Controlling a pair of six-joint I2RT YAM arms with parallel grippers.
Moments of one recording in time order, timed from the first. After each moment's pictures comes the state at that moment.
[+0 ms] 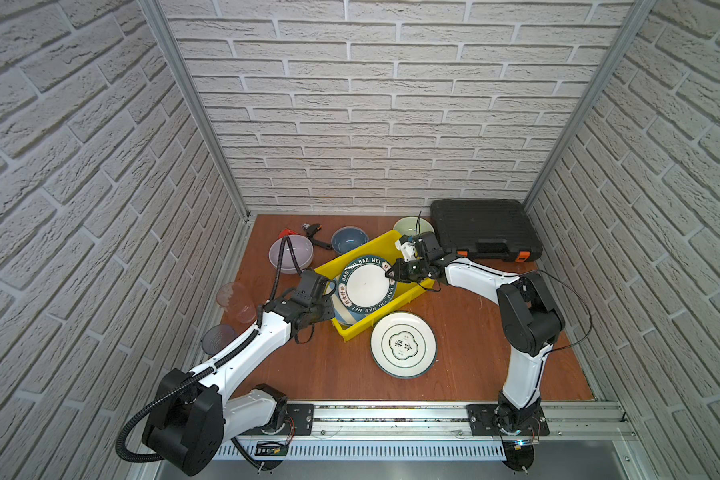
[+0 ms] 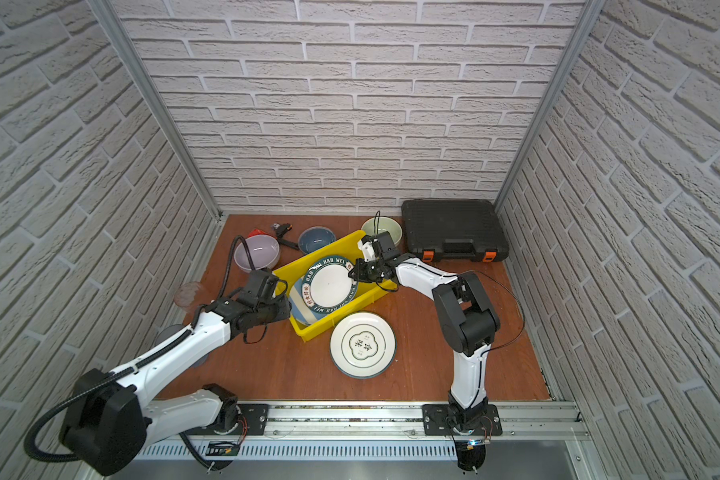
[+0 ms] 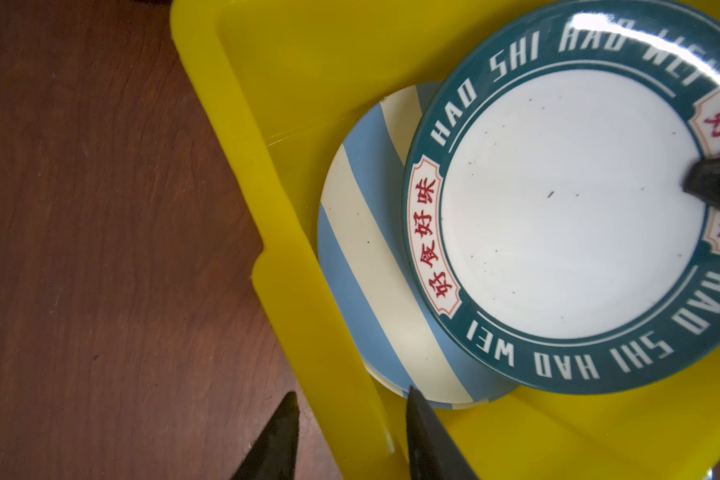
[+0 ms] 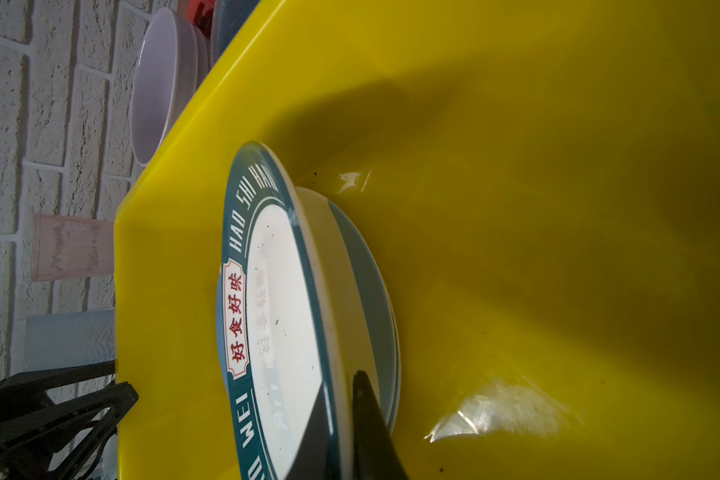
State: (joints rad) left arm -0.46 1.16 0.73 -0.55 -0.08 -0.60; right arm 0.42 1.93 1.30 -0.25 -0.48 0.54
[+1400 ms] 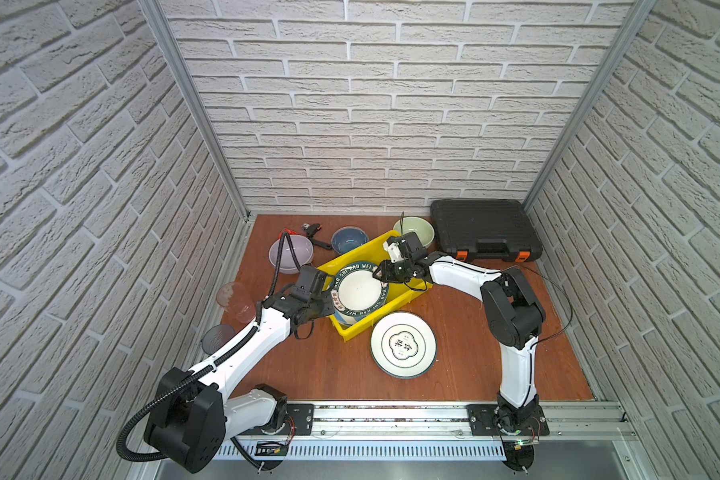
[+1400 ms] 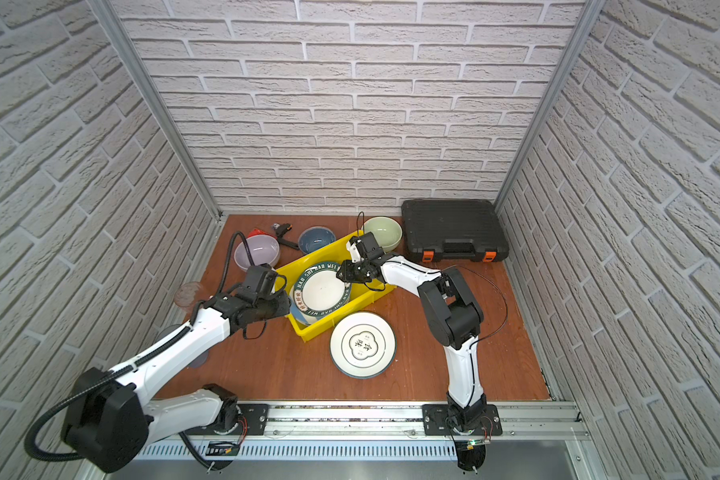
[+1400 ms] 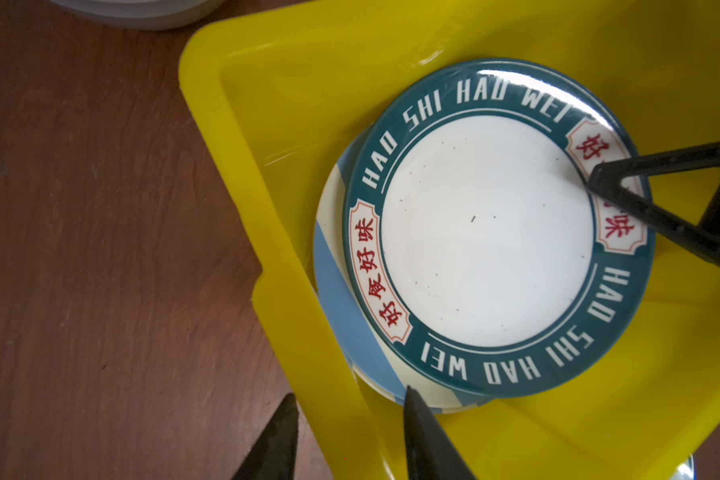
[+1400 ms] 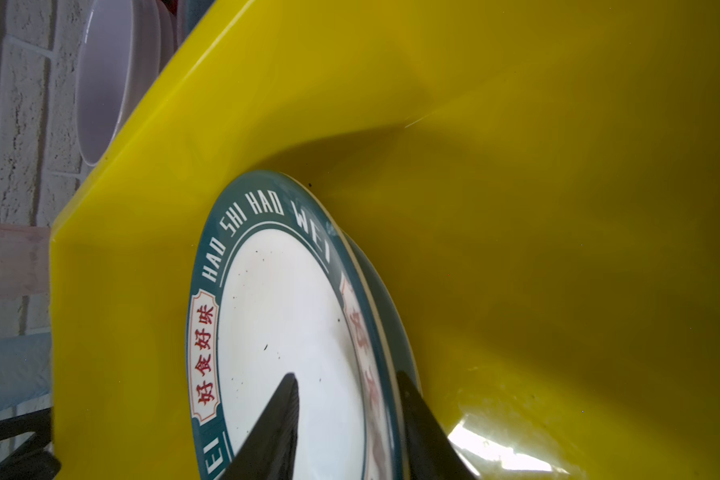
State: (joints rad) left arm -0.45 1.18 0.78 -0.58 -0.07 -0.58; right arm 0.50 2.04 1.43 -0.31 -0.34 0.52
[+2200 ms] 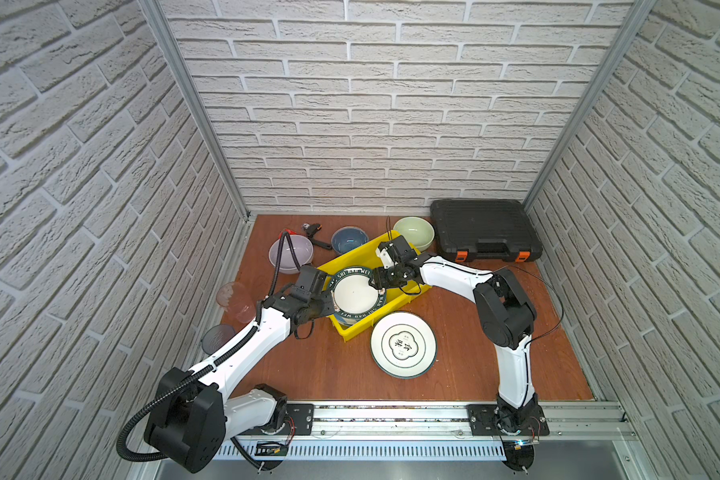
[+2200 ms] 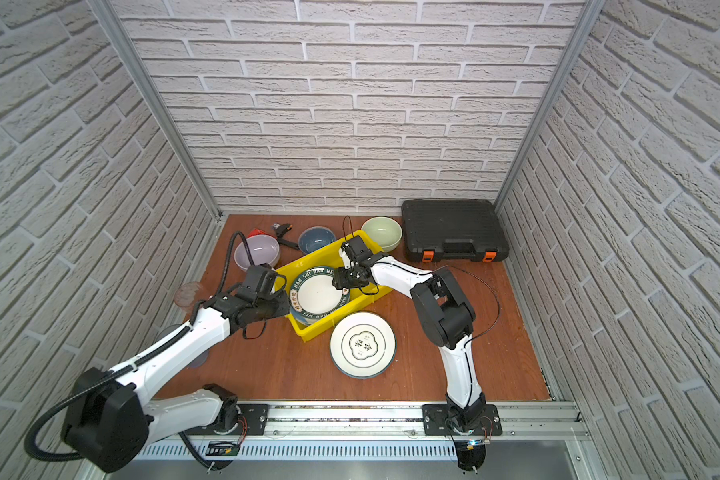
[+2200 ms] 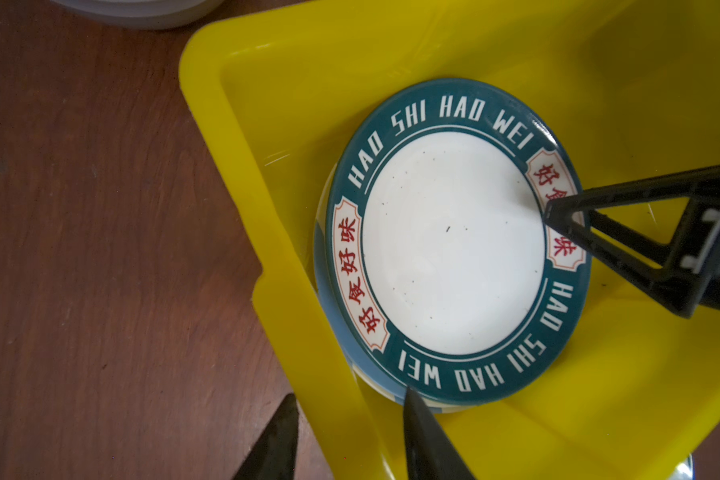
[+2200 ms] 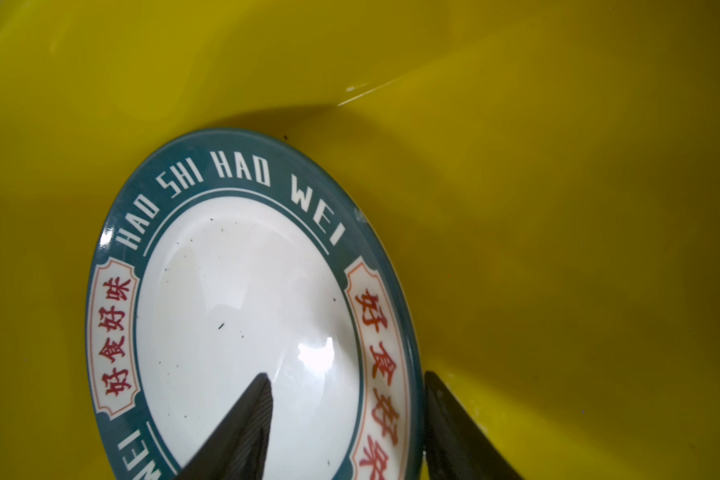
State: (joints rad) left arm -0.45 1.18 0.78 -0.58 -0.07 -0.58; right arm 0.56 2.07 1.50 -0.45 -0.22 0.43
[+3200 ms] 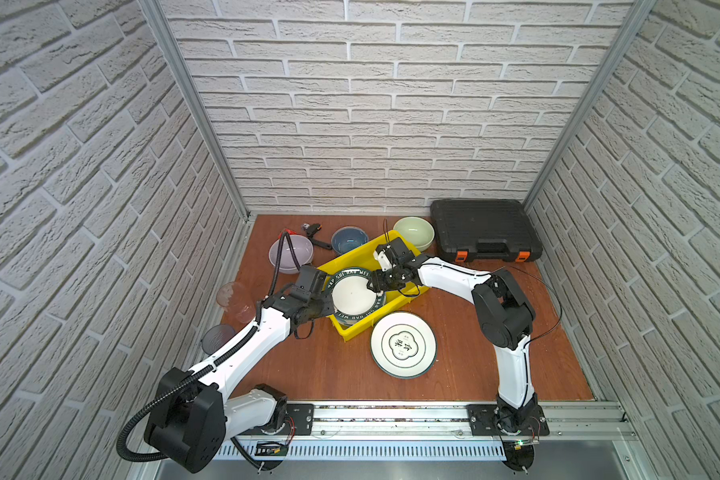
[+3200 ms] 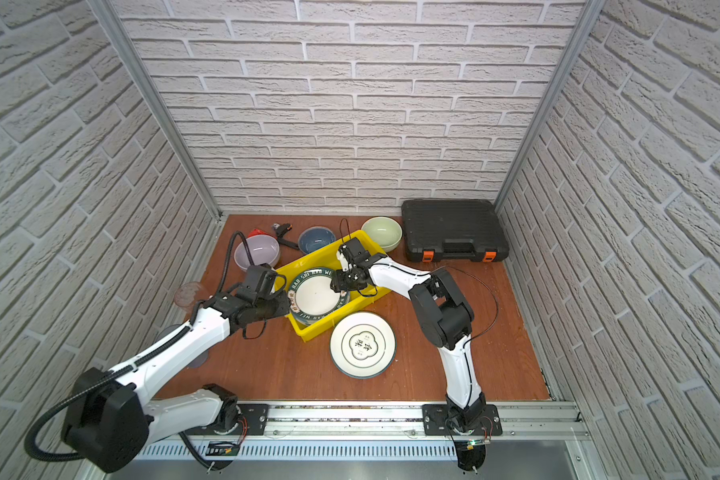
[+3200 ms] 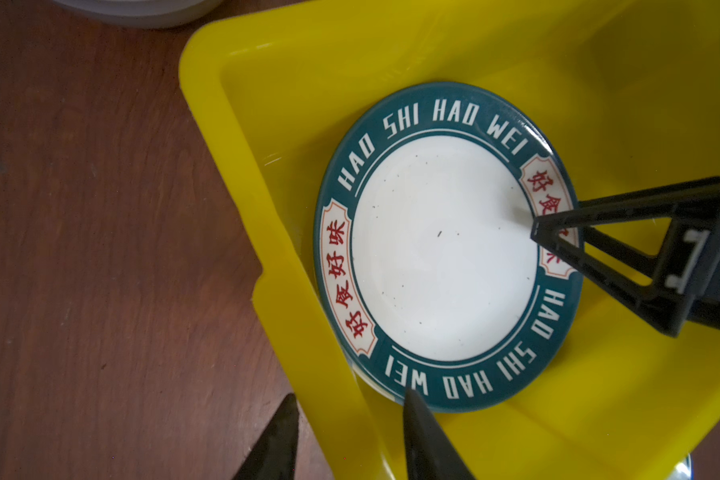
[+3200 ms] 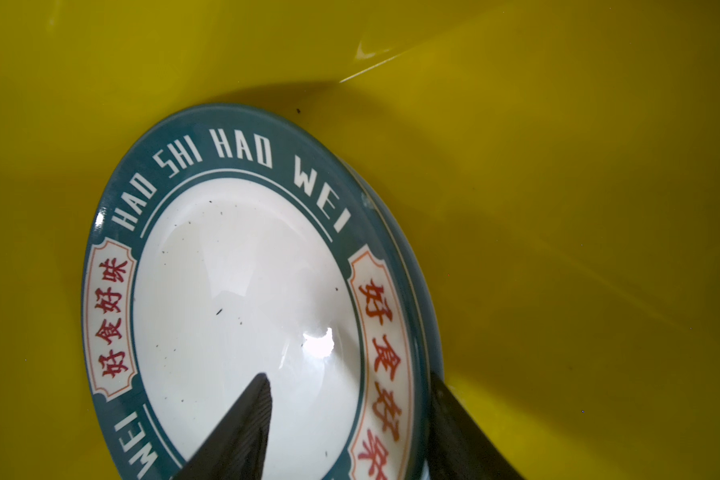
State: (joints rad) left arm -0.45 1.18 0.78 -0.58 -0.05 -0.58; right arm 0.58 2.07 1.50 -0.47 -0.23 0.43
